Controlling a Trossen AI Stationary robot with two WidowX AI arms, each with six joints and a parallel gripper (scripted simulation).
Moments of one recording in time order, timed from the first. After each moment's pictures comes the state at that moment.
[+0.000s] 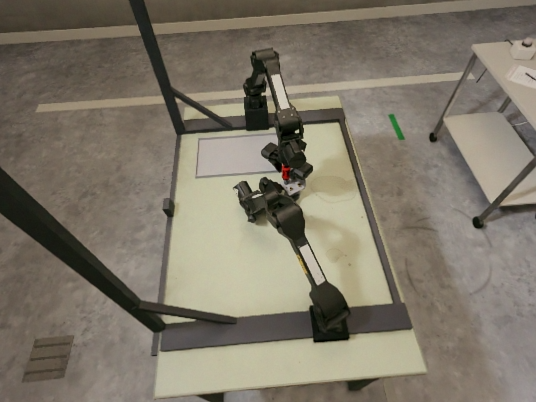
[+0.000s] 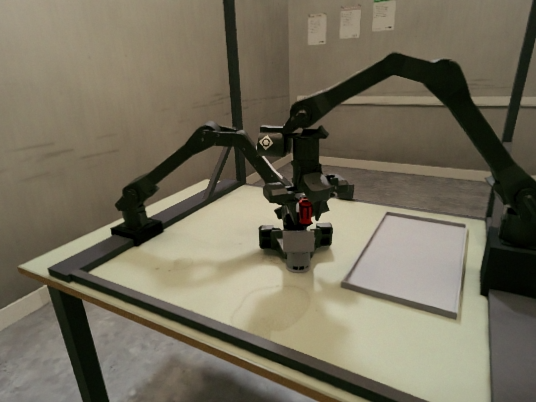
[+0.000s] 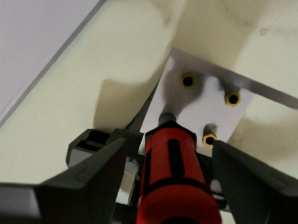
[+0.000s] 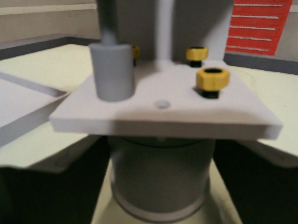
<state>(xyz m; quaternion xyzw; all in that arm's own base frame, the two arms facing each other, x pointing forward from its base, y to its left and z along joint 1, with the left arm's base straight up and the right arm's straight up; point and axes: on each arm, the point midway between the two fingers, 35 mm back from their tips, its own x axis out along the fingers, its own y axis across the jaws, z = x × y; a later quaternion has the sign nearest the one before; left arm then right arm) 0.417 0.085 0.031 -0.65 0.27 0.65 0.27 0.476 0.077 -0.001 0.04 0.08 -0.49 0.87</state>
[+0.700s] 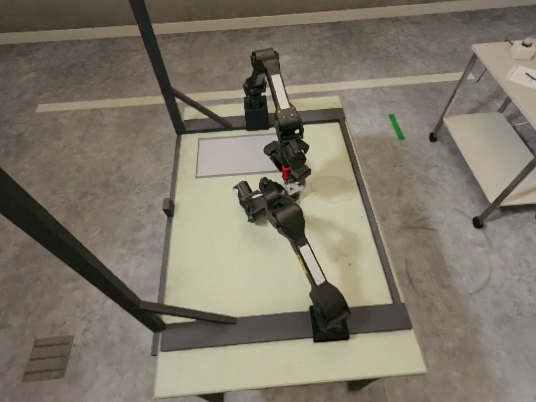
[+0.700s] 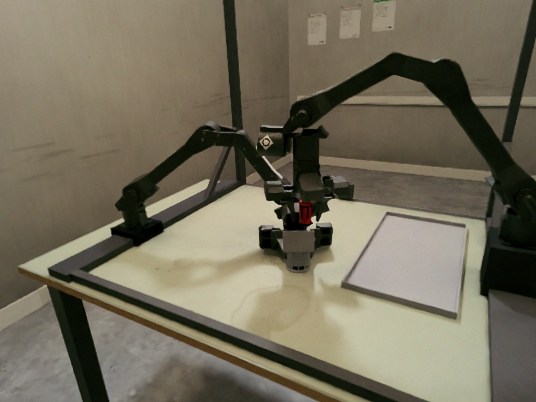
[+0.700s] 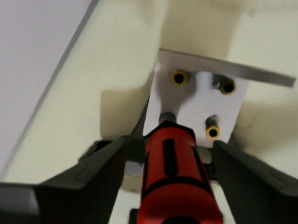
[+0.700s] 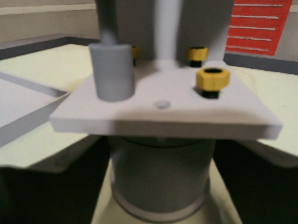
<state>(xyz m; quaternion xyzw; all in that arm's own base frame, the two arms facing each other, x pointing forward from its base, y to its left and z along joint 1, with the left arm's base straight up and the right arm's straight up) 0.416 0.085 0.031 -0.62 0.34 0.62 0.33 0.476 0.077 -0.001 0.04 0.08 -0.49 0.87</state>
